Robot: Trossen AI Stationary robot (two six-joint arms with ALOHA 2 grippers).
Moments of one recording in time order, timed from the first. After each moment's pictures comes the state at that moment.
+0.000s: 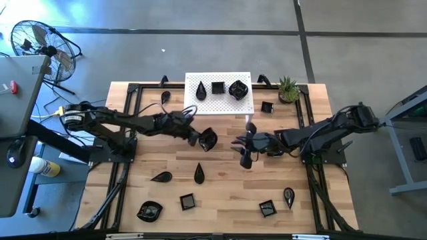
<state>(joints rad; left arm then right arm) 0.17 1.39 0.60 0.23 0.07 -0.77 0.14 1.39 0.67 0.19 0.28 0.20</state>
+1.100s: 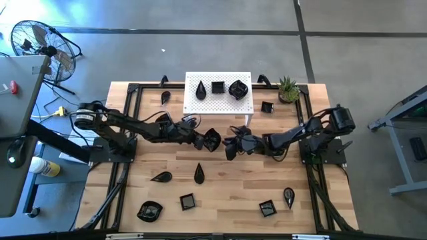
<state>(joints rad) 0.05 1.53 0.61 0.34 -0.19 -0.87 0.11 1.67 0.67 0.51 0.42 0.83</state>
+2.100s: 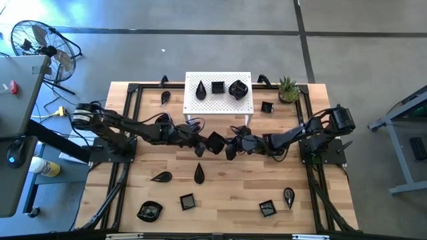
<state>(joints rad) -0.01 1.49 0.69 0.28 -0.18 -0.68 0.12 1.67 0.66 0.53 0.42 0.81</state>
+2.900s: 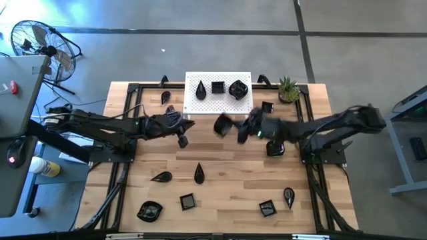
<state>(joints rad) 0.02 1.08 0.58 0.15 -0.39 -0.12 -0.02 1.26 0.68 0.34 0.41 0.73</state>
